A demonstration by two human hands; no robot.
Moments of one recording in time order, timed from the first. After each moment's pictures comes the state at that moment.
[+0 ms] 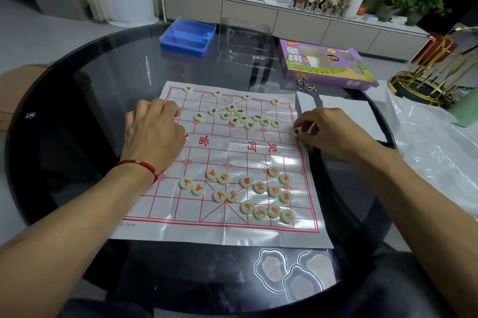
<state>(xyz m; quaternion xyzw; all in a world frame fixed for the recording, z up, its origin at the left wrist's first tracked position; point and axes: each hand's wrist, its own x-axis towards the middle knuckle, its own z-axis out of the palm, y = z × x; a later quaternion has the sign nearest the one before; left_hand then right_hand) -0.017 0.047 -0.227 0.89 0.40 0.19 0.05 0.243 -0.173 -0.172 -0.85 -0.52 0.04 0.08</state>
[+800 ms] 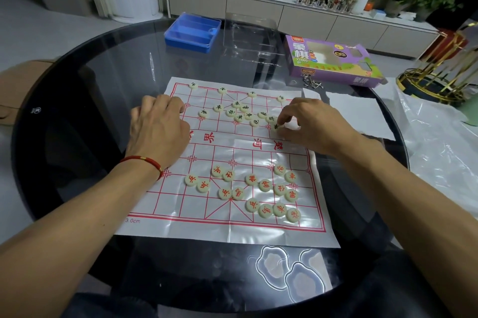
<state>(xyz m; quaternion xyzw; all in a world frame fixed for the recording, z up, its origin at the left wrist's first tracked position) -0.017 0.047 -0.229 0.89 0.40 0.20 0.06 0.219 -0.140 -0.174 -0.80 -0.60 -0.05 0.05</state>
